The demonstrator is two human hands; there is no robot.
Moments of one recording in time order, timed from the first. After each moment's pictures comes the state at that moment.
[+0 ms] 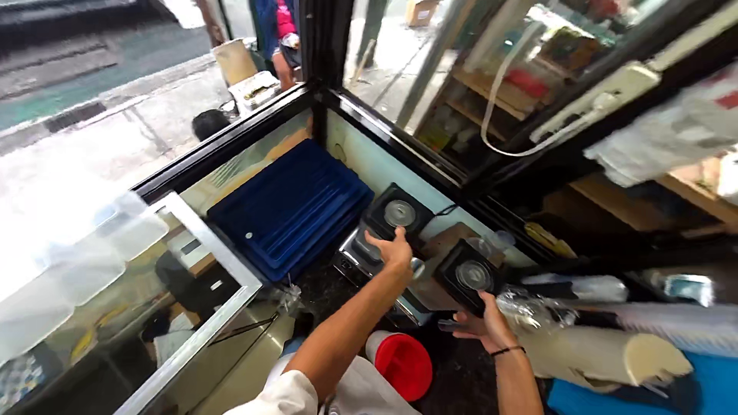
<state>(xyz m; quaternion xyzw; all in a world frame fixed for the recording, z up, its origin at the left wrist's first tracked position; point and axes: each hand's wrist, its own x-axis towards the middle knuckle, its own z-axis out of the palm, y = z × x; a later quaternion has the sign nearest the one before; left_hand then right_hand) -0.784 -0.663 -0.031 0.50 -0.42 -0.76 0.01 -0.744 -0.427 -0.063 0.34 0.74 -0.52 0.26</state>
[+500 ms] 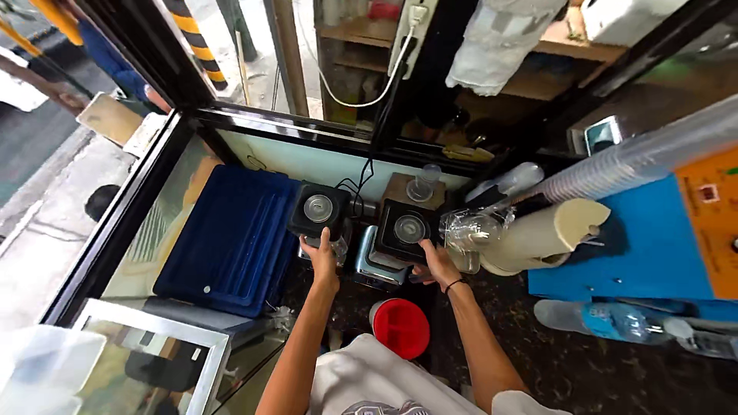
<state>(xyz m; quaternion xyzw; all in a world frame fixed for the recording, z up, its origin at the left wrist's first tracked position) -0.750 -0.675 -0.086 0.40 -0.53 -0.75 -0.03 -0.738 -0.426 -0.074 0.32 0.77 -0.50 0.23</state>
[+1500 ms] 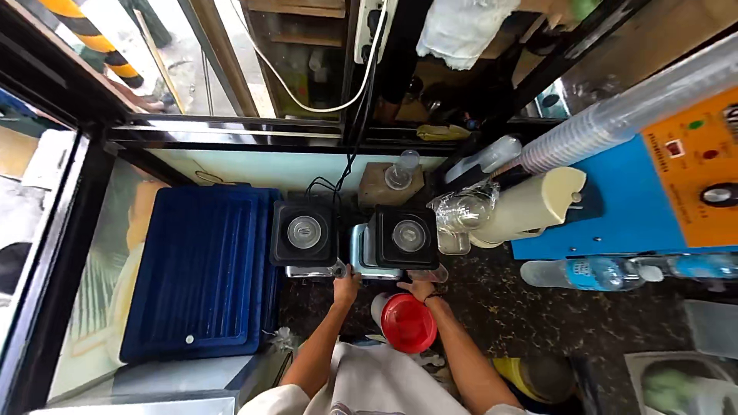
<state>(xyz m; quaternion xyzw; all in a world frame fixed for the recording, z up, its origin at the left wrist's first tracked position) -0.758 -0.651 -0.257 0.04 -0.86 -0.37 -0.36 -0.689 -0.409 -0.248 0.22 0.88 -0.27 0.31</state>
